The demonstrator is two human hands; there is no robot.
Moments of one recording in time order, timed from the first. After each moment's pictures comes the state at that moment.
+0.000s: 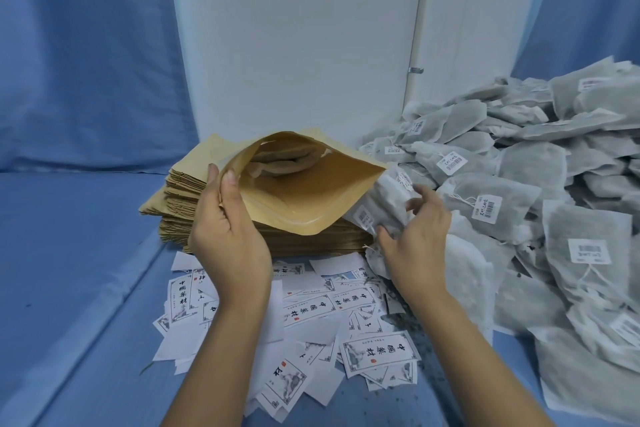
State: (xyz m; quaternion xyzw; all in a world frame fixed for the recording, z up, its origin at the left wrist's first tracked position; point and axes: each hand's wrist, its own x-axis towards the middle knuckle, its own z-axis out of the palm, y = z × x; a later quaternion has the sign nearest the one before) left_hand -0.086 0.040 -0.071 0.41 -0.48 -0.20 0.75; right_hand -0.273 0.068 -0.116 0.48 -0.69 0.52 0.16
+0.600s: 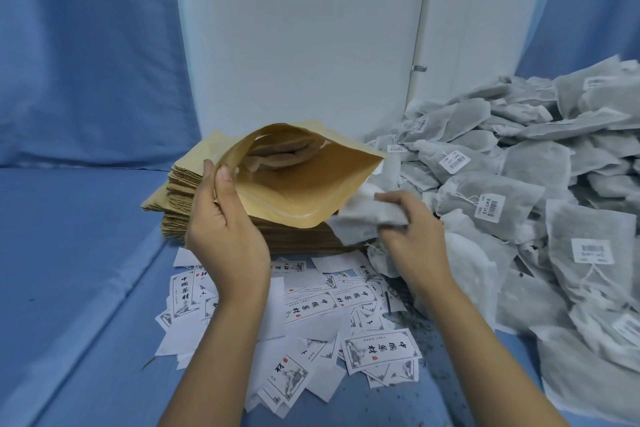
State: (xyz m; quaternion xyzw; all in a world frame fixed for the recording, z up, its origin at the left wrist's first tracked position) left_hand -0.083 0.036 -0.071 0.41 -0.45 -0.22 0.76; right_hand -0.272 0.077 -0.102 0.55 -0.61 0.57 0.00
